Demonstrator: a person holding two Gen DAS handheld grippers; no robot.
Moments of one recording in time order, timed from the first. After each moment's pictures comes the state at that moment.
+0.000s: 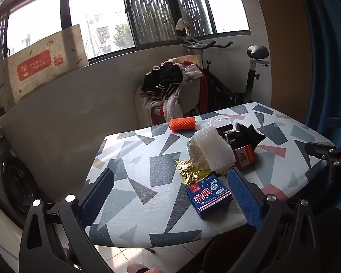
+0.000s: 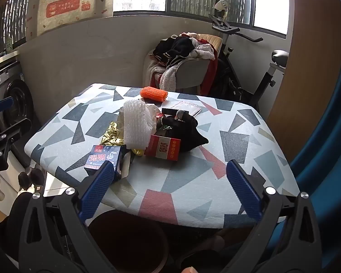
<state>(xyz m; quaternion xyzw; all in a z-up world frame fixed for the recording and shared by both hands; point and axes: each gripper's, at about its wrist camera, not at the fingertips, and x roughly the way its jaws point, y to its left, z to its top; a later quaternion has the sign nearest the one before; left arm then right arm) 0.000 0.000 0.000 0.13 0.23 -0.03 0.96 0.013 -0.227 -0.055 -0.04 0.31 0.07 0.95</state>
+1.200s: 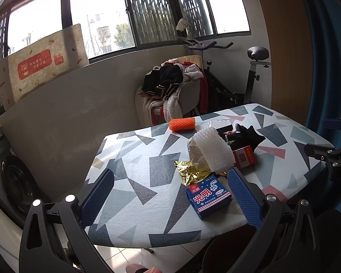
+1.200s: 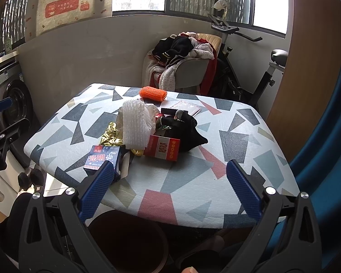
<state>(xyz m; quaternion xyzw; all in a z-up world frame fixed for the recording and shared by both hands) 0.000 0.001 0.006 0.12 0.23 -0.04 0.96 0.015 -0.225 -0.057 -0.05 0.31 0.07 0.95</state>
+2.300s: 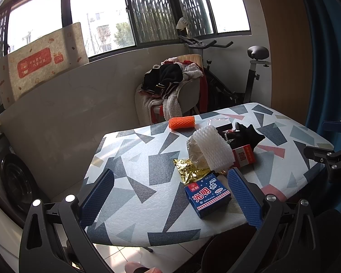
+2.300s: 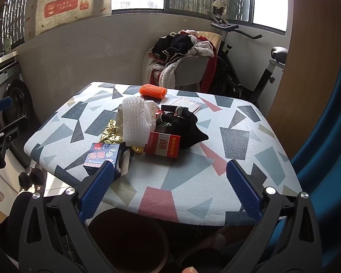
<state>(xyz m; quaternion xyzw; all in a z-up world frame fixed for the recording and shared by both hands) 0.001 0.001 0.006 0.12 0.23 -0.04 0.96 0.014 -0.227 -0.060 -0.04 0.31 0.07 0.95</state>
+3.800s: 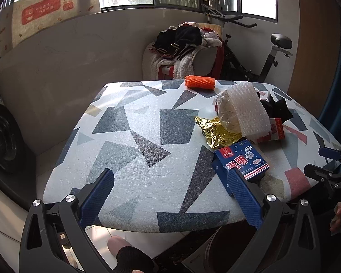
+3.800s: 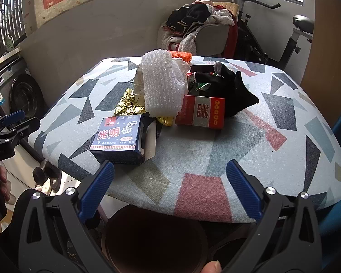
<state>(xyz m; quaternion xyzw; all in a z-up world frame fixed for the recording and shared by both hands) 0.060 0.086 -0.094 0.02 0.34 -0.02 0.94 0.074 -0.167 -0.157 0.01 0.39 0.14 0.91</state>
